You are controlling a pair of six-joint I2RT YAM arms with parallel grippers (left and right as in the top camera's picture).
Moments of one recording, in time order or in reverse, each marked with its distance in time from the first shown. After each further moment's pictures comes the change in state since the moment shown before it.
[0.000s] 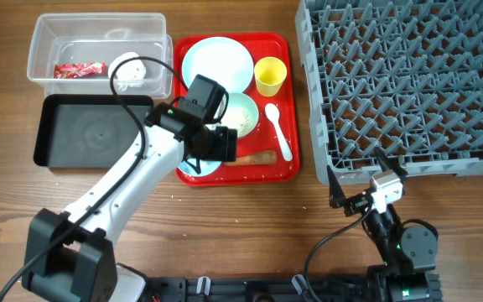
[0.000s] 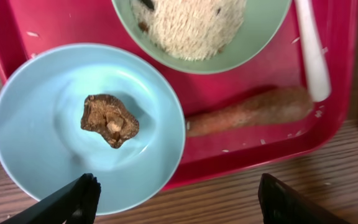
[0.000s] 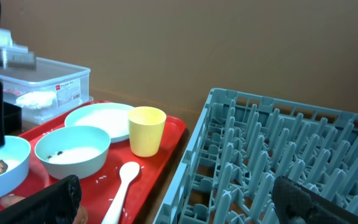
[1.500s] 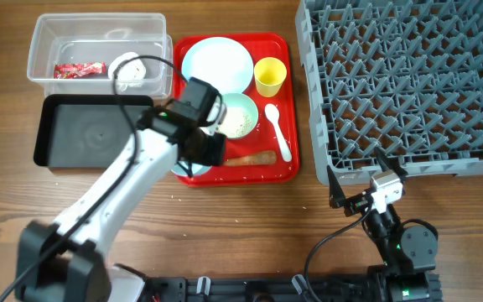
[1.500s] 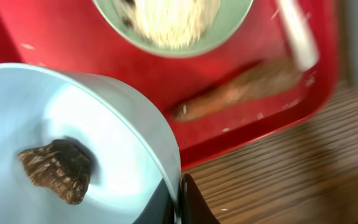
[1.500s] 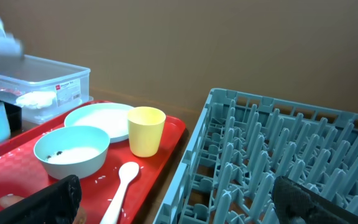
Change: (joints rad) left arm 0.038 -0.061 0.002 -0.048 0.054 0.171; right arm 0.000 0.000 0.000 0.000 0.000 0.000
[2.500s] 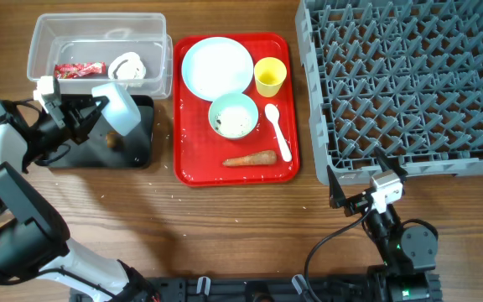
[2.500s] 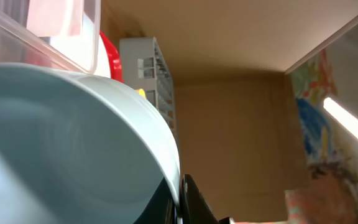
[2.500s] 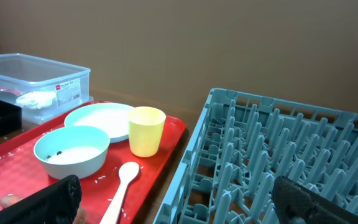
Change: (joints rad) left arm 1.035 0.332 0.028 0.092 1.378 0.251; right arm 0.000 0.000 0.000 0.000 0.000 0.000
